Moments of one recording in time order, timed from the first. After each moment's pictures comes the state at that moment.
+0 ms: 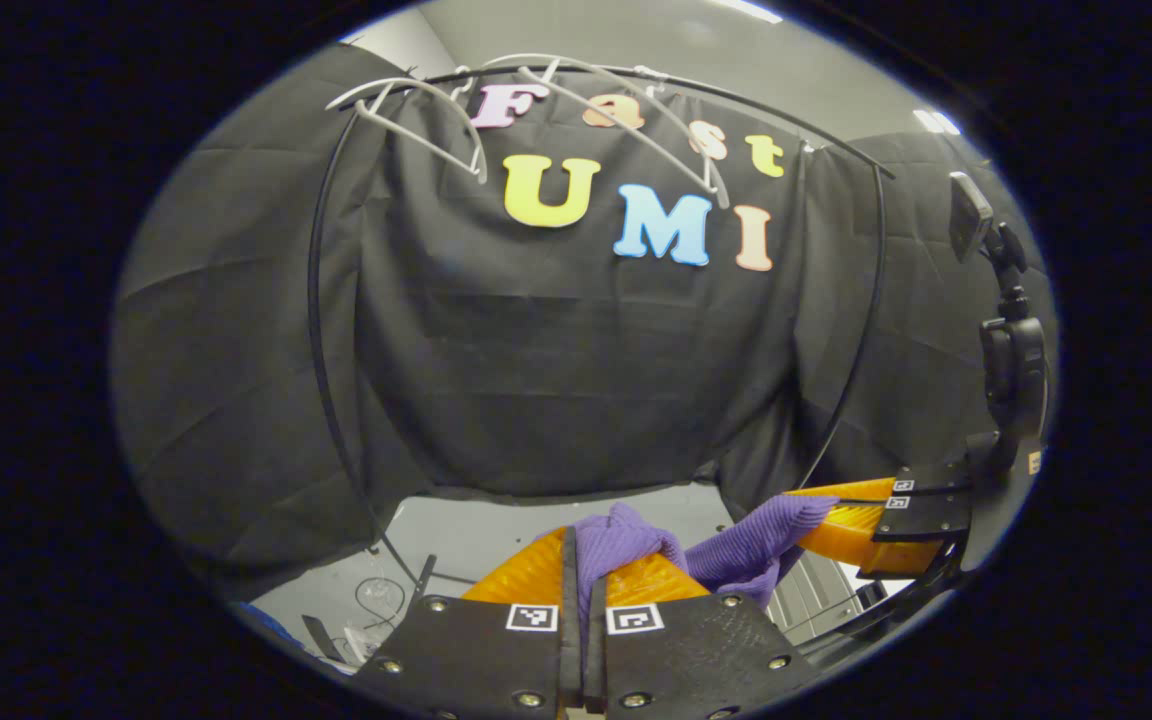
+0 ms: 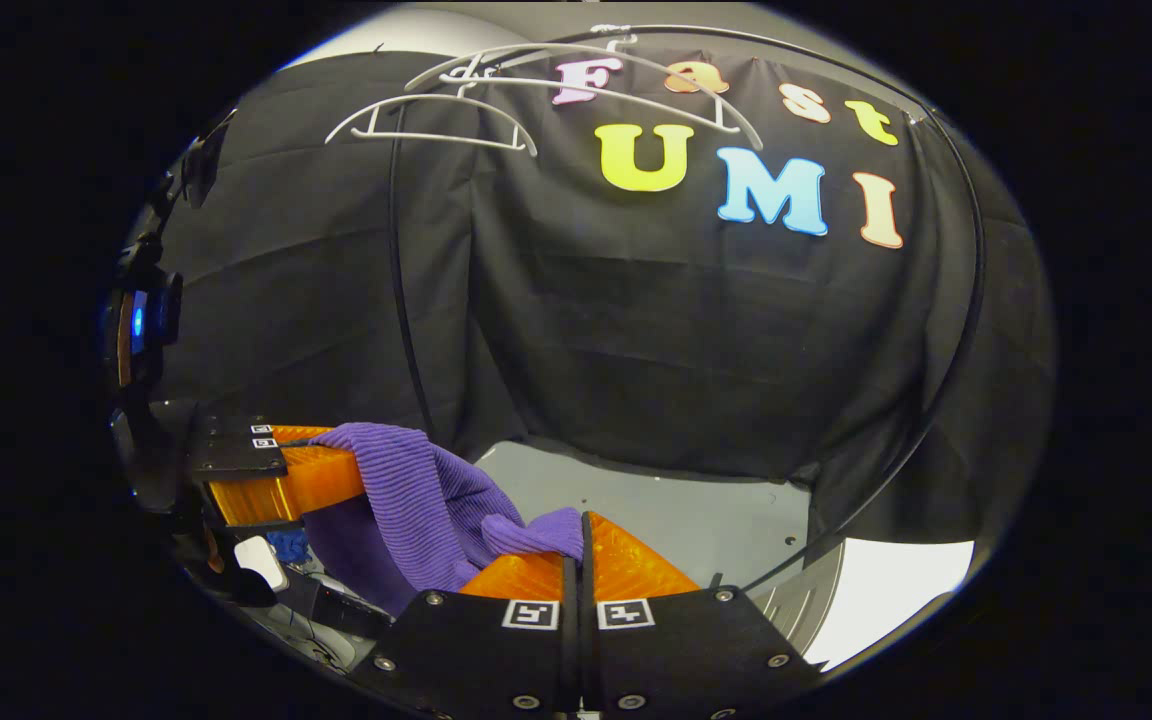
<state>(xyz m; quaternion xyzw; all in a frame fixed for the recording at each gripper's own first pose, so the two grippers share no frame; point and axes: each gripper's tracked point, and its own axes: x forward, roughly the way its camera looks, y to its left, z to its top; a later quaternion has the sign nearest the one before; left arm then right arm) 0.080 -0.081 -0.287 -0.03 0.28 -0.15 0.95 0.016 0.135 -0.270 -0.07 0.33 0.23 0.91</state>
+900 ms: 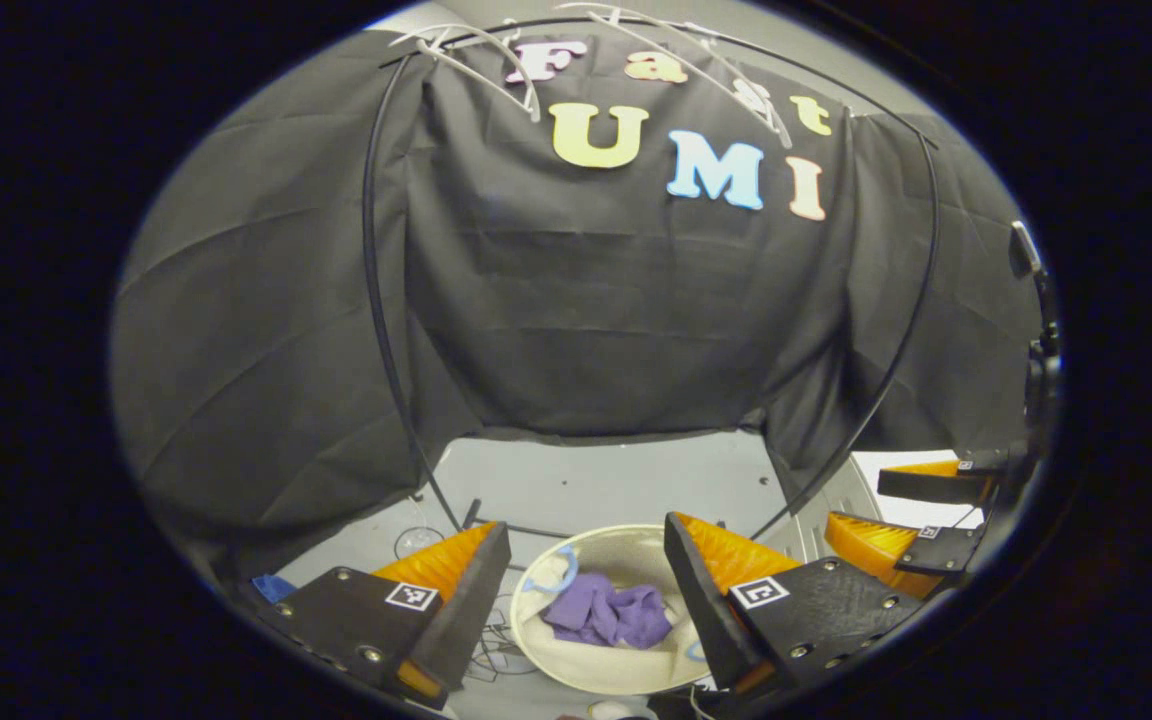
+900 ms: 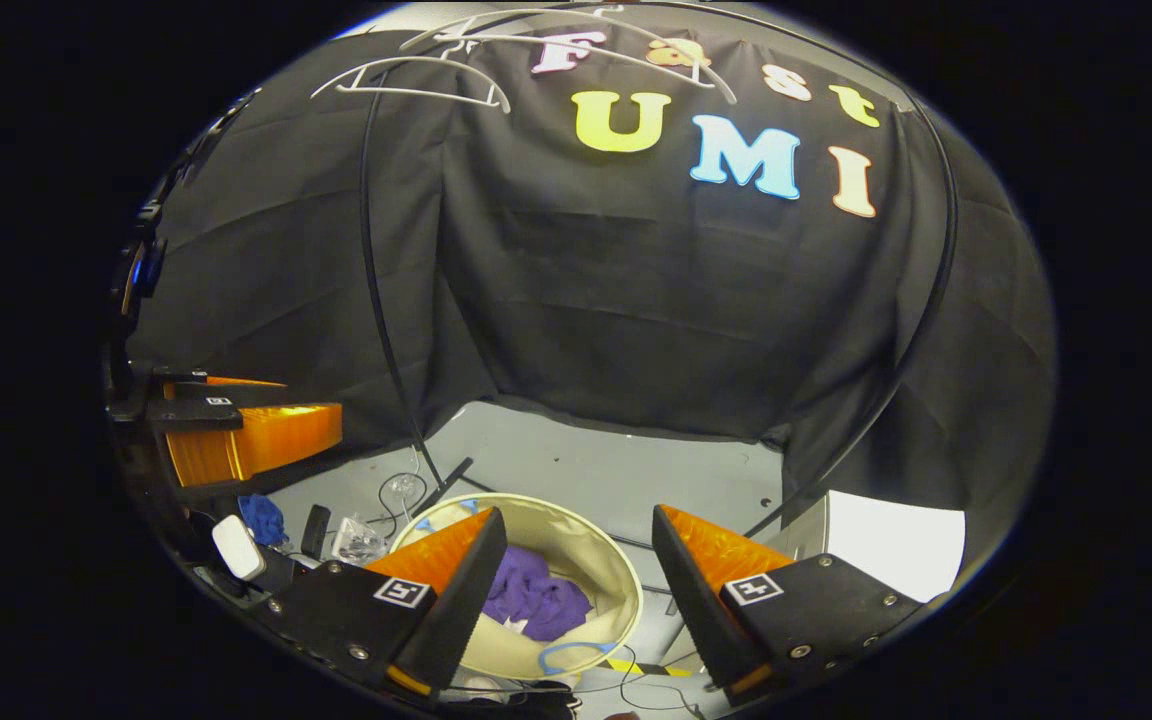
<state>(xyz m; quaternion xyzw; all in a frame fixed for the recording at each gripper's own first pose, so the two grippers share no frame) 0.060 -0.024 -0.310 -0.01 0.33 -0.09 0.94 -0.007 0.110 -0.296 -0.08 0.36 0.18 0.91</state>
